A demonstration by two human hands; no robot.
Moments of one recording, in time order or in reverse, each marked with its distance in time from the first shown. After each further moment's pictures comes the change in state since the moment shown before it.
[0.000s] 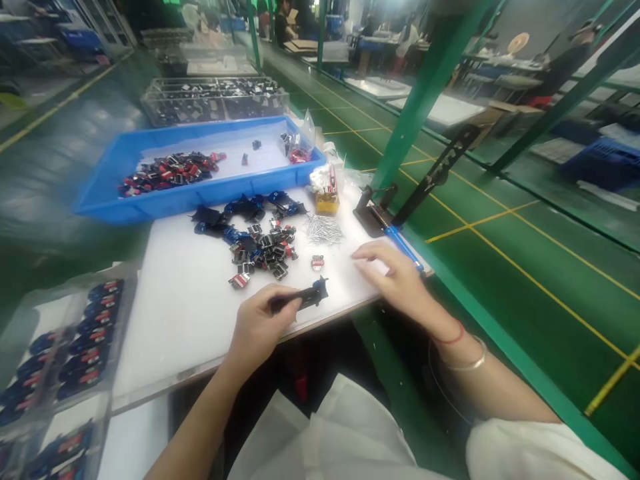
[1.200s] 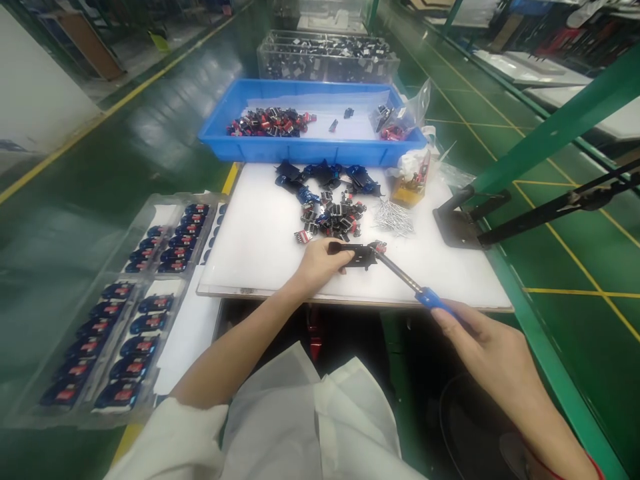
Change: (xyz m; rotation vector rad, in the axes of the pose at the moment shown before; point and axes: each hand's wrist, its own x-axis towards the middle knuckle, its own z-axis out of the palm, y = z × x) left_hand 0.021 -0.026 0.019 -0.359 0.103 -0.280; right_hand -0.054 -0.037 -0.034 -0.186 -0.289 0.538
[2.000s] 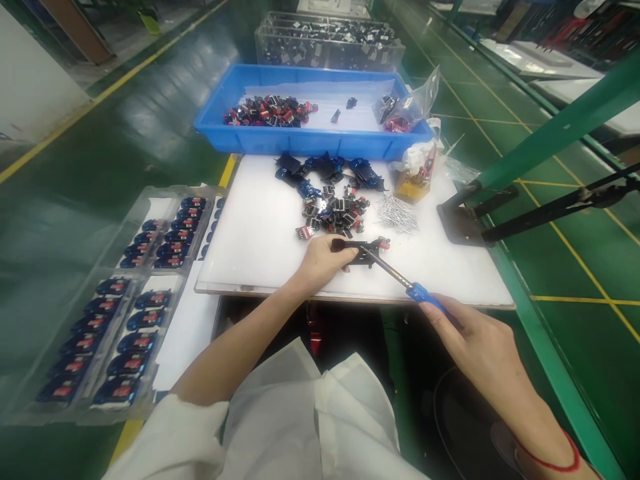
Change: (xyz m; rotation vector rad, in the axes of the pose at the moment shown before) left_hand 0.000 -0.001 0.000 -0.003 -0.017 0.023; right_hand 0.000 -0.006 0.015 -0.254 0.058 -0.240
